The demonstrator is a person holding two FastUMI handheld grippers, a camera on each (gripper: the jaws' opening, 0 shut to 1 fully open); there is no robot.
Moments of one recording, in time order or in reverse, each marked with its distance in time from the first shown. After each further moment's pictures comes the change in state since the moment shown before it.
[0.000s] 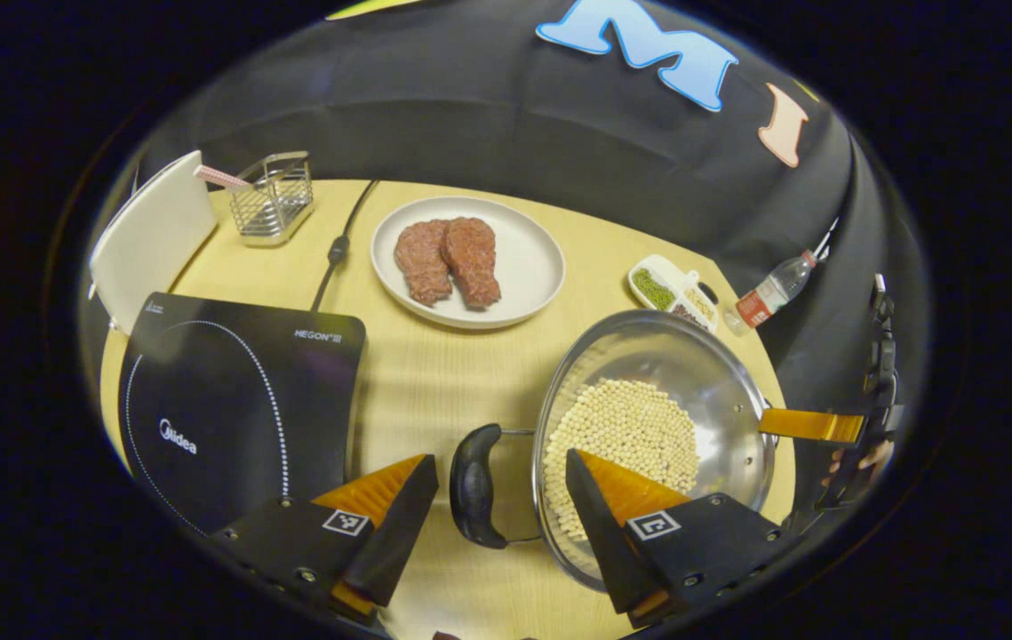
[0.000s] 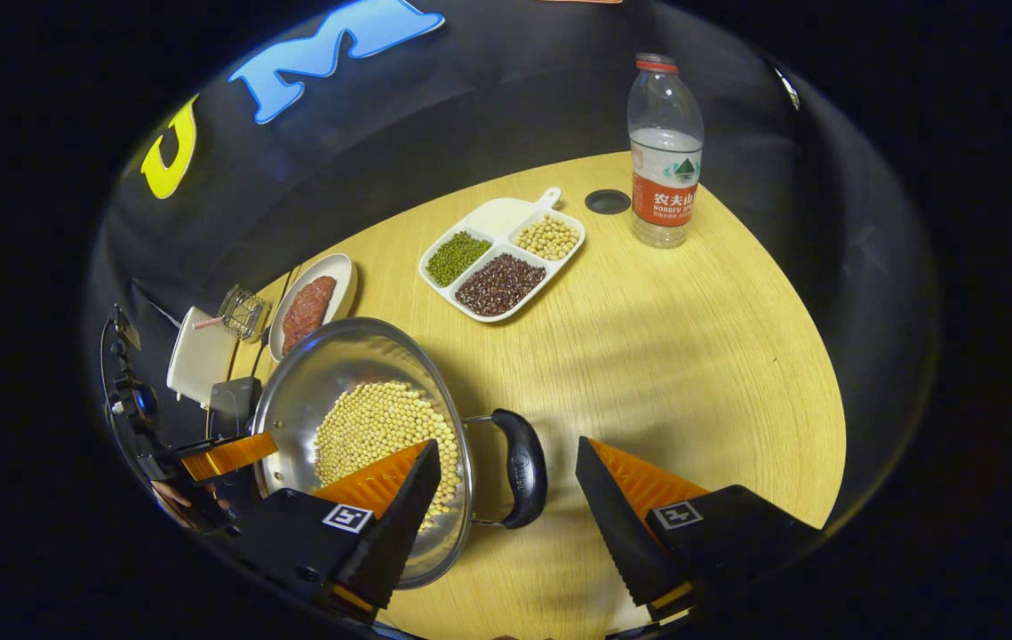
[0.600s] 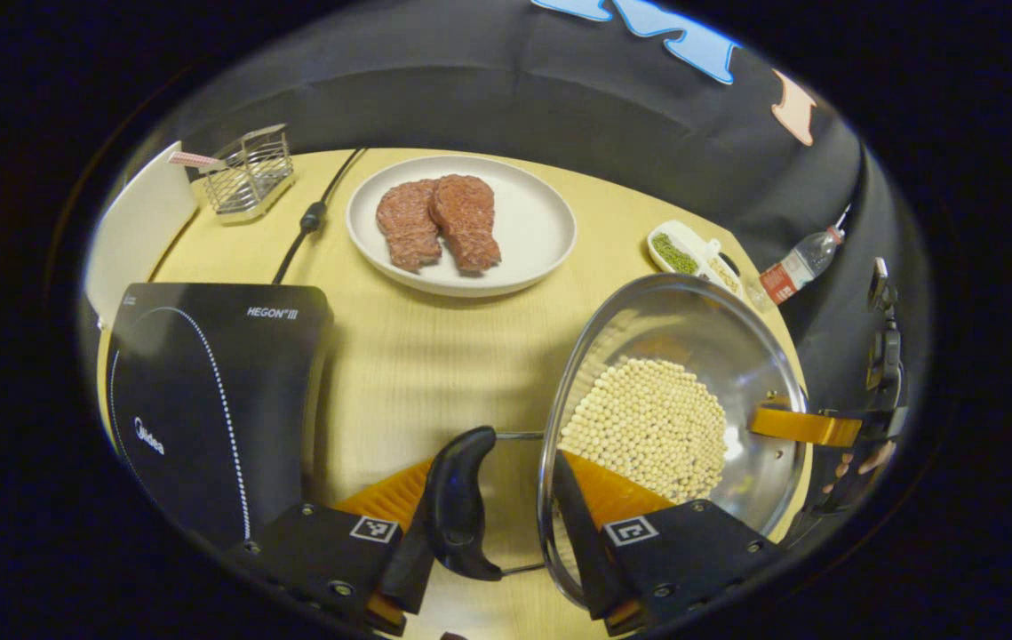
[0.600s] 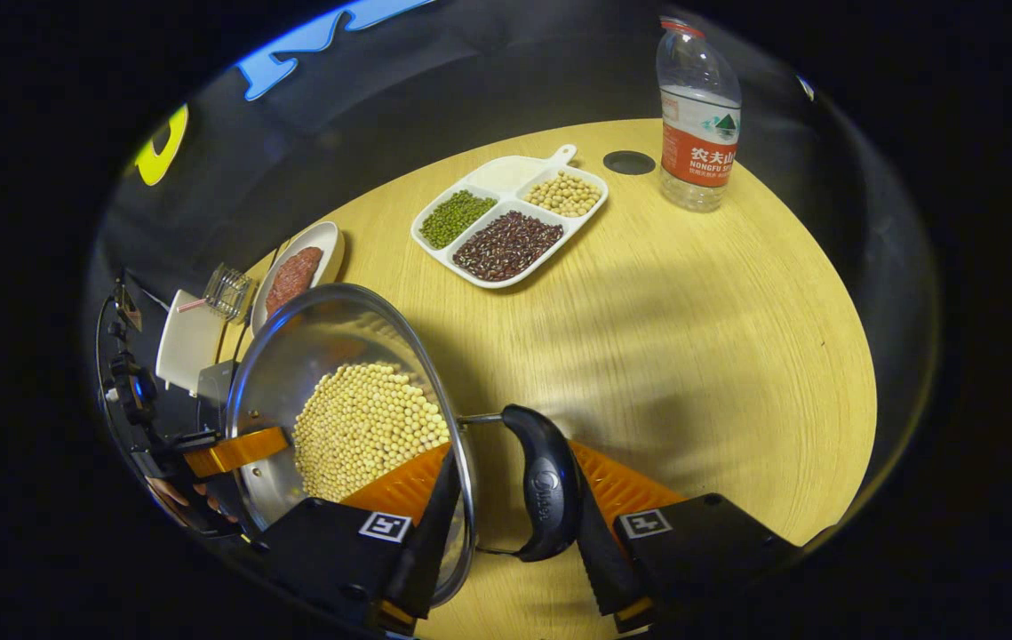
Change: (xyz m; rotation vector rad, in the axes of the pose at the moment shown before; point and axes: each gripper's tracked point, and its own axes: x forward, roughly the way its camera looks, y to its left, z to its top) left arm 0.032 -0.001 -0.014 0.020 0.091 0.023; right arm 0.036 0.002 -0.016 -0.012 0.060 -0.030
